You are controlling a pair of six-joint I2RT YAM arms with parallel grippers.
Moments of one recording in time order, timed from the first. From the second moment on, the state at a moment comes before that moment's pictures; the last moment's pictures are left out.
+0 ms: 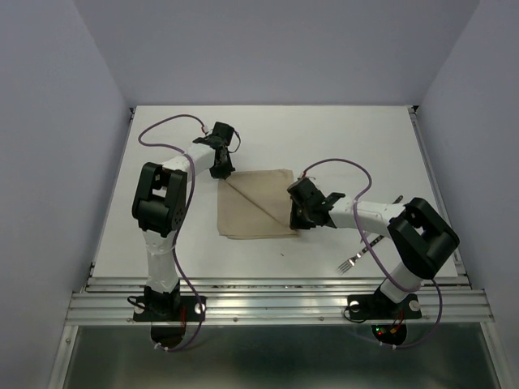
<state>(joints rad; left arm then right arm) -0.34 2.03 1.47 -0.54 -0.18 -0.54 0.75 1.64 0.89 -0.28 0.14 0.77</state>
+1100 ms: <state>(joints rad) -0.37 1.78 1.26 -0.48 -0.07 -0.59 0.75 1.54 0.79 -0.25 0.10 0.74</state>
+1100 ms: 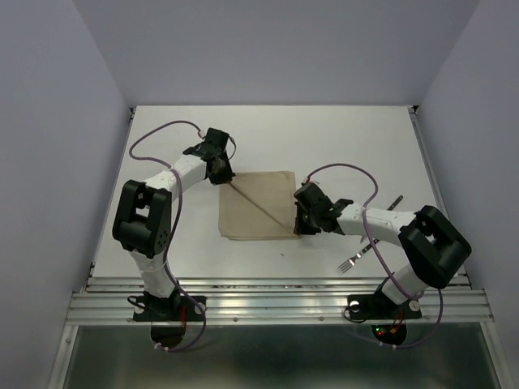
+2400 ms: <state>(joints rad) -0.45 1.81 1.21 -0.37 0.03 -0.61 0.74 1.59 0.99 -0.25 0.08 0.74</state>
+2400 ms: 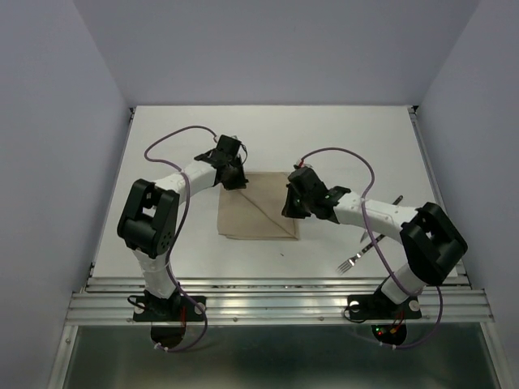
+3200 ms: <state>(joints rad) -0.57 1.90 1.22 -0.36 0.06 -0.66 0.74 1.46 0.86 -0.32 0.15 0.77</state>
